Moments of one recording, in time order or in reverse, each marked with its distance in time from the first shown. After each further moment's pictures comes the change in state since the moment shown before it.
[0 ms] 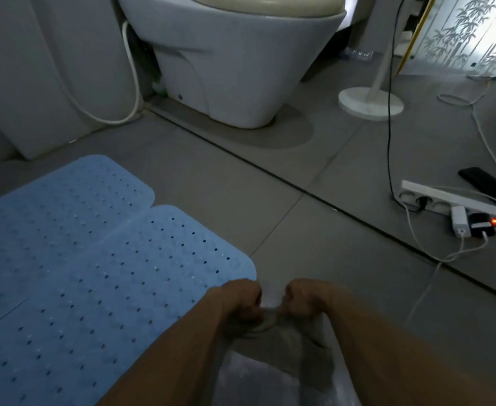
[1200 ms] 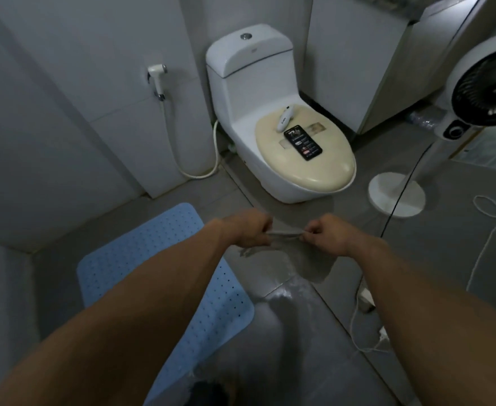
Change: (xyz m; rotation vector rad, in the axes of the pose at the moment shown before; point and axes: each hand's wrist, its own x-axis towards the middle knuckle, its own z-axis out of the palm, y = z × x) left_hand -0.322 0.113 -0.606 -0.225 0.261 -0.107; right_hand -0.336 -0.043 -0.596 0.092 0.190 -0.386
